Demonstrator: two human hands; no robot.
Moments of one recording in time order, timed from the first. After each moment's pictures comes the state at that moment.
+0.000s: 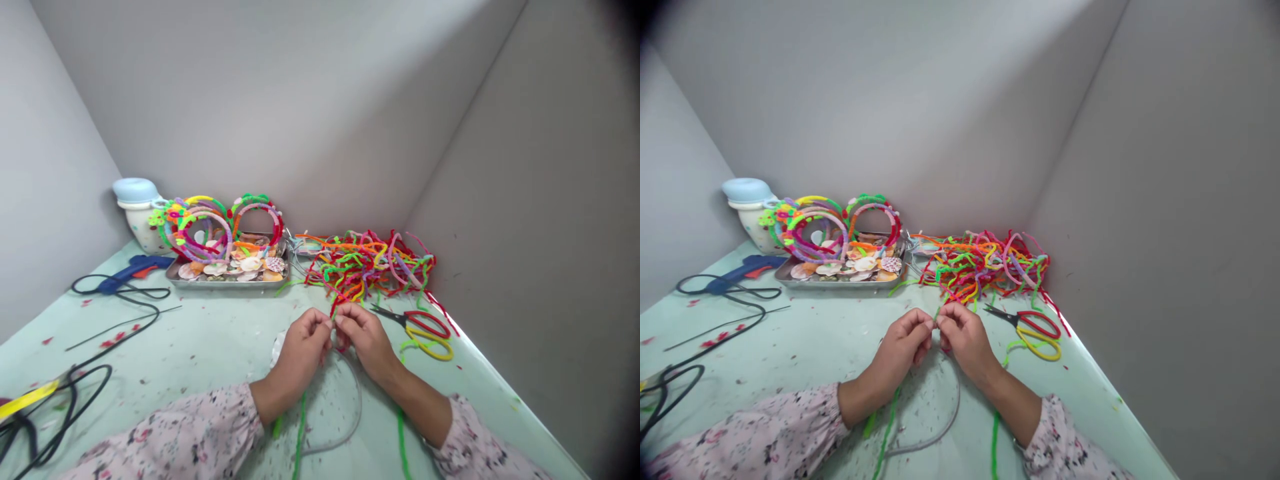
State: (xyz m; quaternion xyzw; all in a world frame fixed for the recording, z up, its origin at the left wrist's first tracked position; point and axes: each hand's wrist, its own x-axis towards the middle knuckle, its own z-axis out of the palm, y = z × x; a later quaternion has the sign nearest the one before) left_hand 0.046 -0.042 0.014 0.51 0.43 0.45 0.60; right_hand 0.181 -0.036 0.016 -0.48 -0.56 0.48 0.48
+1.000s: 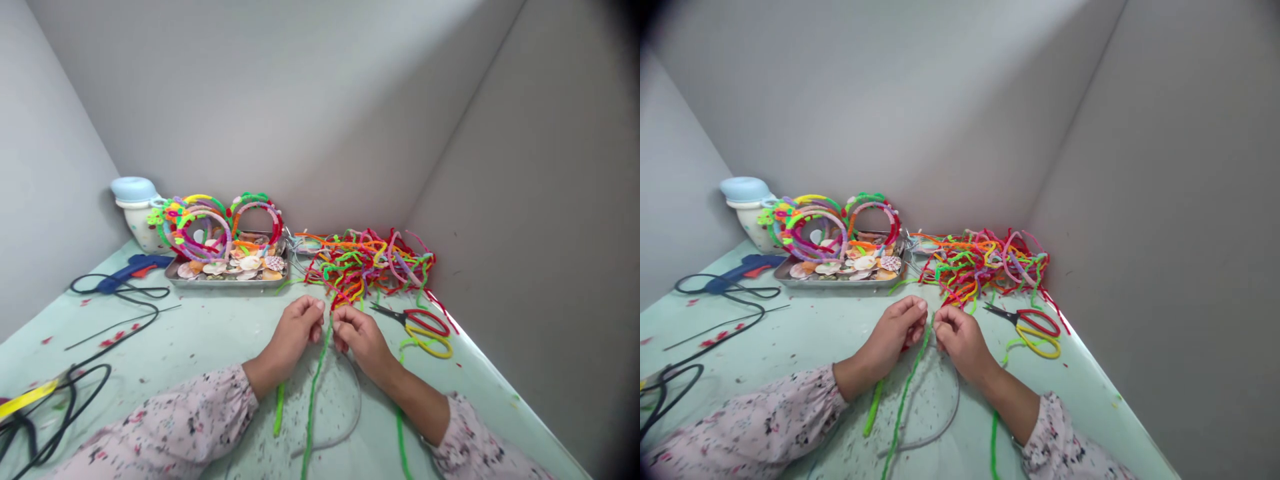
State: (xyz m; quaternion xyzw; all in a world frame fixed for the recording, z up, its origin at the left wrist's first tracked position) left_hand 0.036 -0.023 0.019 0.50 0.40 0.44 0.63; right_hand 0.181 -0.039 0.006 -0.45 -0.60 0.47 0.46
